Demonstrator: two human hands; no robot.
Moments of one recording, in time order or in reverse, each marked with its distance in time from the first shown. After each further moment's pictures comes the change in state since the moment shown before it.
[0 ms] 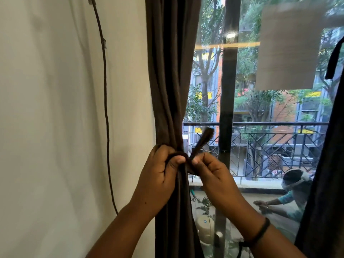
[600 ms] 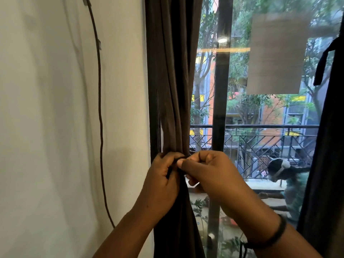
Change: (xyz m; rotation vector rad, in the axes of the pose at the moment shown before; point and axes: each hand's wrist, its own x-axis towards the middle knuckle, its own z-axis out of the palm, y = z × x) left_hand -0.003 0.009 0.012 -0.224 -0.085 -0.151; right_hand -0.004 -0.060 -0.002 -0.036 0.018 0.297
